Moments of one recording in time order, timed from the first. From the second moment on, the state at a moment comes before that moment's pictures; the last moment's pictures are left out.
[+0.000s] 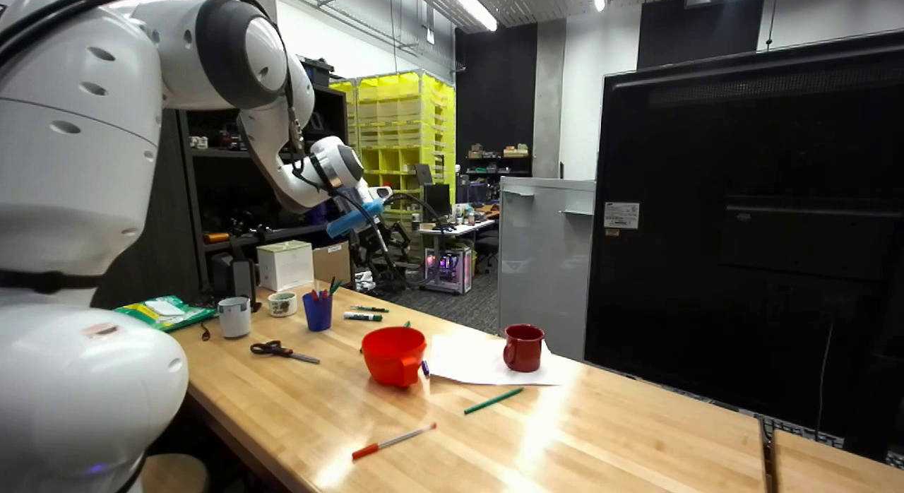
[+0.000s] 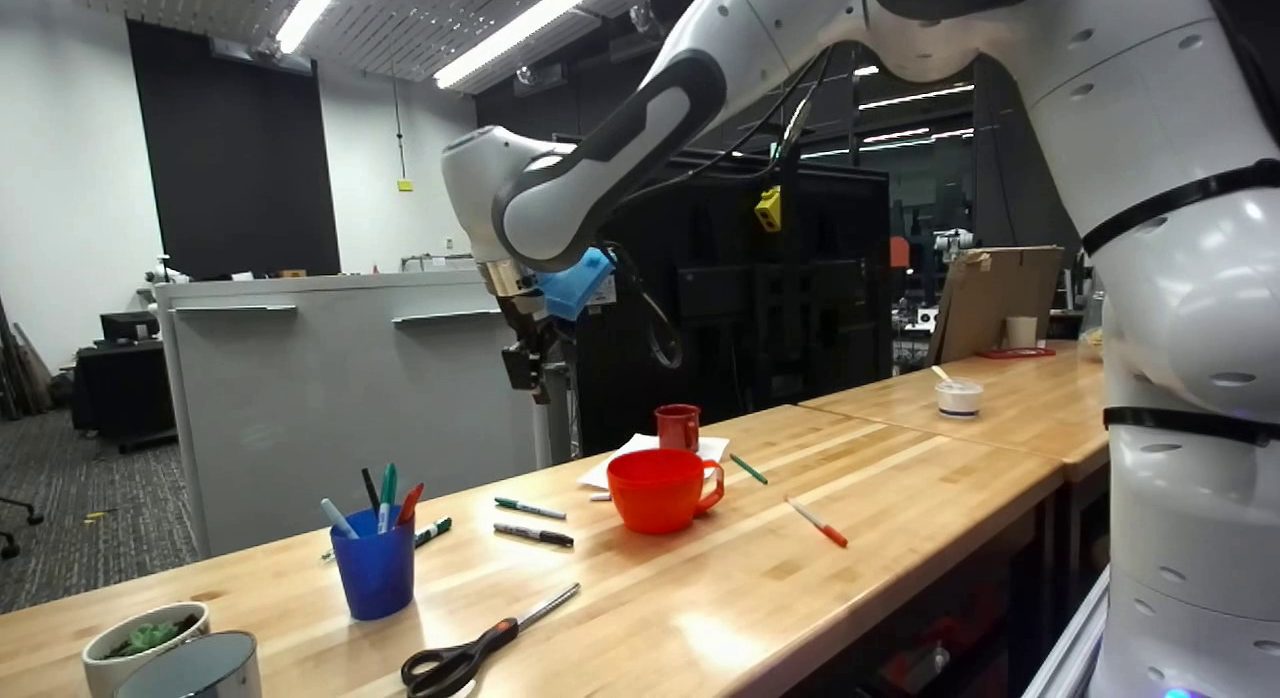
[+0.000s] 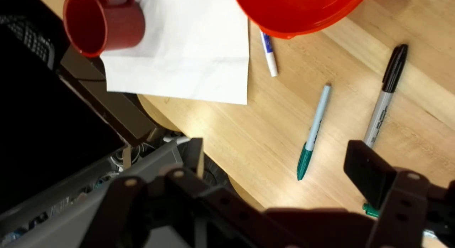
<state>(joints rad) 0.29 0.29 0.16 -1.78 -0.59 2.07 0.24</state>
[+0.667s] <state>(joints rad) 0.22 0.11 0.11 -1.97 -0.33 2.07 0.55</state>
